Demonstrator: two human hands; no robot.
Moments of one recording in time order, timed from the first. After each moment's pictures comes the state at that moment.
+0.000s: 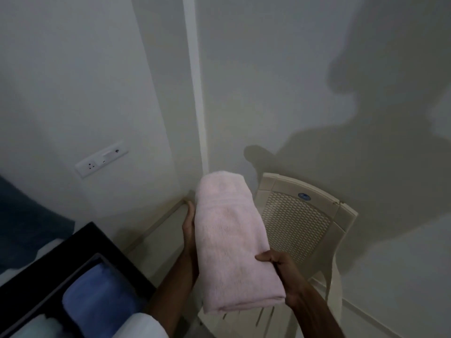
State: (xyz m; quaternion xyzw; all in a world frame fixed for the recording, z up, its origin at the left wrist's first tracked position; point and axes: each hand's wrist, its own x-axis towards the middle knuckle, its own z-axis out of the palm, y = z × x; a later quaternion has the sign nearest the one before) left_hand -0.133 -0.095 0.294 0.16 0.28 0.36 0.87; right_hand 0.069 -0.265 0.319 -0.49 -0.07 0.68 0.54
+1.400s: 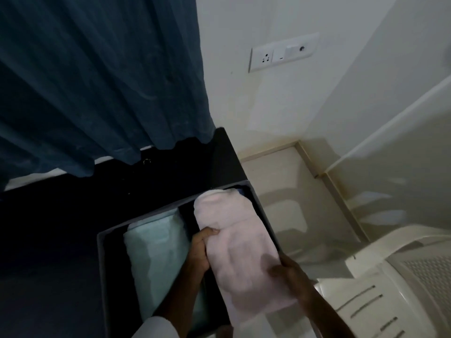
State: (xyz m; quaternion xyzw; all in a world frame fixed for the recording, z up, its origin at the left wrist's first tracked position) left_hand -0.508 0.021 0.023 -0.05 0.52 0.43 0.74; right_hand -0.272 -0.036 0.047 -0.71 -0.27 0.63 0.18
